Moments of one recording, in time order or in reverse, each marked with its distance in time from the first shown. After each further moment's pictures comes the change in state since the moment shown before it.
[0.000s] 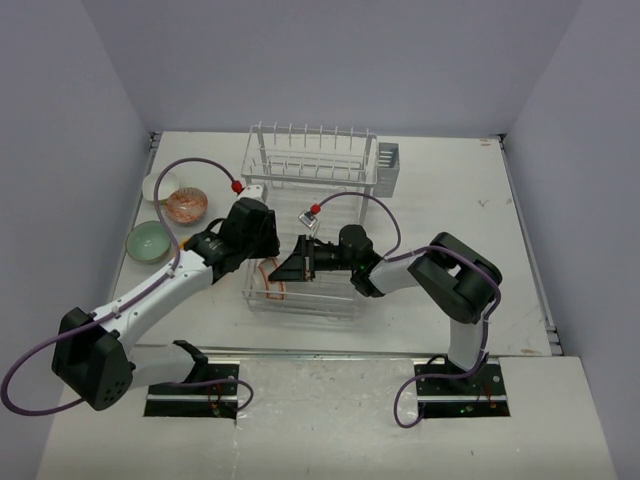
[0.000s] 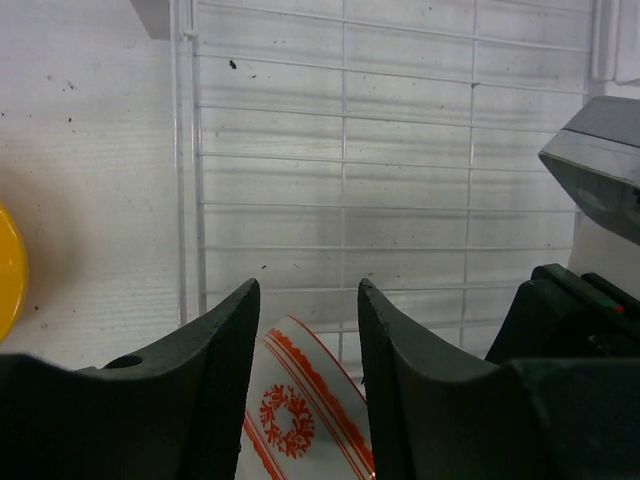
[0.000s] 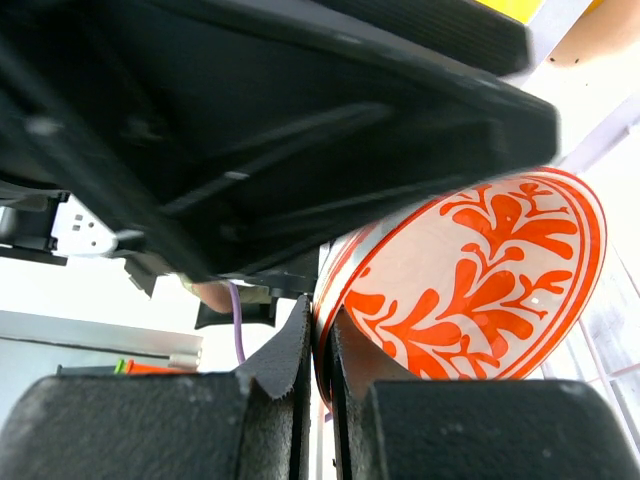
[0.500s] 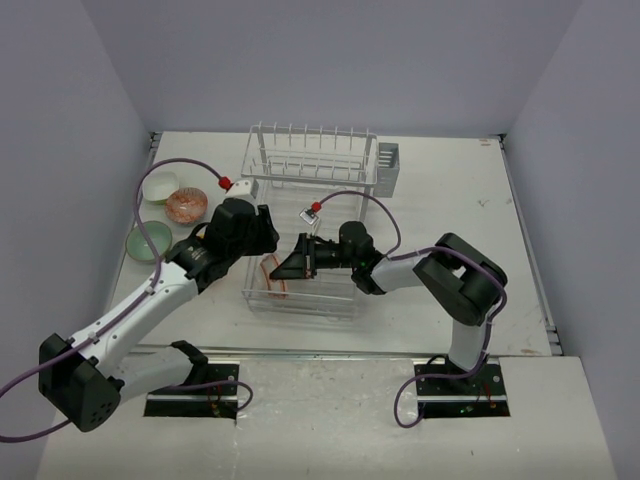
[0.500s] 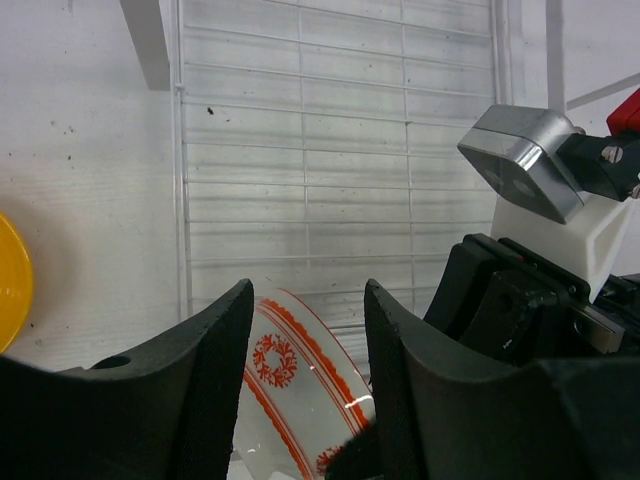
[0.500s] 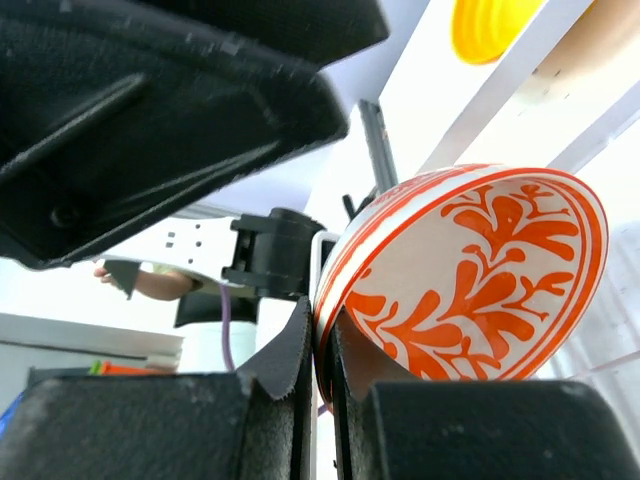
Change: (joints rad) left arm 0.000 -0.138 0.000 0.011 0.017 -0.002; right arm -0.007 -0.025 0.002 -0.056 0.002 -0.064
